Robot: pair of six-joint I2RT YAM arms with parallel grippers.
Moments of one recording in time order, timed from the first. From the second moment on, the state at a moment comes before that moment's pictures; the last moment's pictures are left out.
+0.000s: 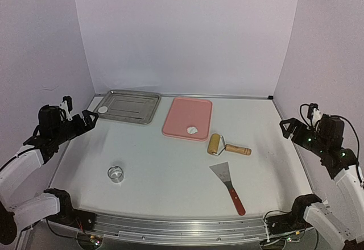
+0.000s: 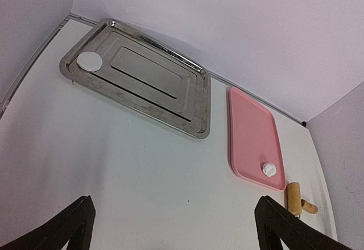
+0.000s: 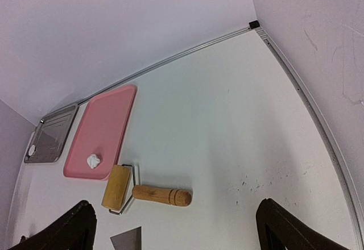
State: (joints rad) left arm -0.08 0.82 0.53 -0.08 0.21 -0.50; right arm 0.02 0.59 0.61 -0.45 -0.12 0.42
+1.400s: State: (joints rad) left arm -0.21 1.36 0.92 -0.20 0.48 -0.63; right arm 0.29 1.73 1.32 -0.66 -0.25 0.12
